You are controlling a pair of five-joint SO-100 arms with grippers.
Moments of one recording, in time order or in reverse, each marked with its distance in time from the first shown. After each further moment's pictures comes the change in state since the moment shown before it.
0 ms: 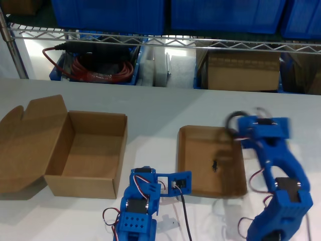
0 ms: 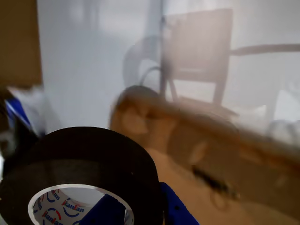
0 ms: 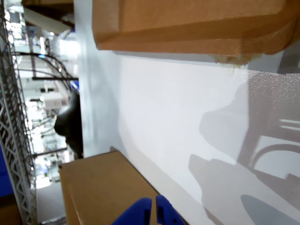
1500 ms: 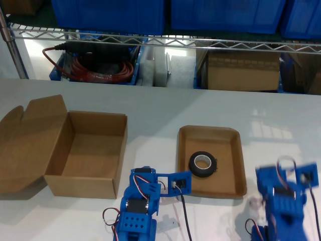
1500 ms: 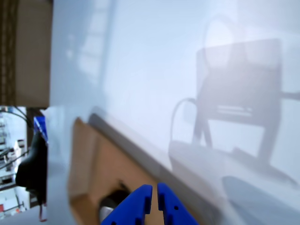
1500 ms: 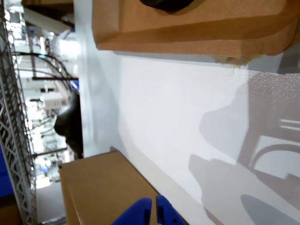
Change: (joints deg) arm 0 0.0 0.0 0.0 0.0 0.0; arm 1 16.7 66.5 66.4 -13.4 -11.2
